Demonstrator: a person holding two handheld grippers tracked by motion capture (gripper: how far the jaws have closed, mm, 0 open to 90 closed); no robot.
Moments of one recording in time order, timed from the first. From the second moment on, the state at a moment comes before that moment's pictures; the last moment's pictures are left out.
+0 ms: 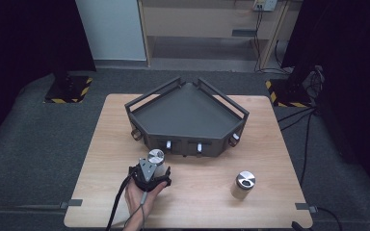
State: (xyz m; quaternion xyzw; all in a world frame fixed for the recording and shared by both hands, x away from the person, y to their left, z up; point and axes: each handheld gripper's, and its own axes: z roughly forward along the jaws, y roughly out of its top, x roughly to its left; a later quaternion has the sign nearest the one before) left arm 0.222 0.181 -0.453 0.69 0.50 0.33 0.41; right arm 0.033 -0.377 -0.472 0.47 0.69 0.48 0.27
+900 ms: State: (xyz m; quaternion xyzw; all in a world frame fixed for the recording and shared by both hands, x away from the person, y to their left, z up) left arm 0.222 0.176 -0.476 0.66 0.50 0.35 0.43; right arm 0.037 -0.380 -0.475 0.47 0.69 0.49 0.25
